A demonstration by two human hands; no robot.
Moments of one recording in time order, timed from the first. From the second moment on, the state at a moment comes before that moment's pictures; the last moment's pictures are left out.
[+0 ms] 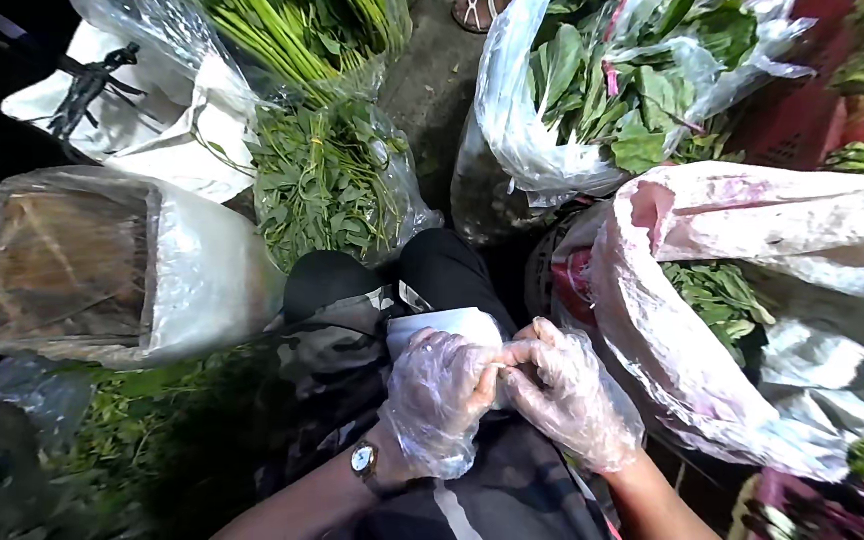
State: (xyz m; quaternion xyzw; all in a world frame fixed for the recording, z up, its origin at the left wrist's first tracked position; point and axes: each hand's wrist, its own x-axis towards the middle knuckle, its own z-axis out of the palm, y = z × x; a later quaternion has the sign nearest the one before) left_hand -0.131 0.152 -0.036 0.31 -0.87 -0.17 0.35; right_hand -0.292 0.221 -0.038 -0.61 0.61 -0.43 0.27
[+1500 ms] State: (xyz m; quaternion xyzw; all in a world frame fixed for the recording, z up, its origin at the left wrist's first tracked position) left_hand -0.134 0.149 -0.033 0.36 -0.85 -0.27 0.27; right_hand -0.291 0.224 -0.054 -0.56 0.57 -0.55 0.26
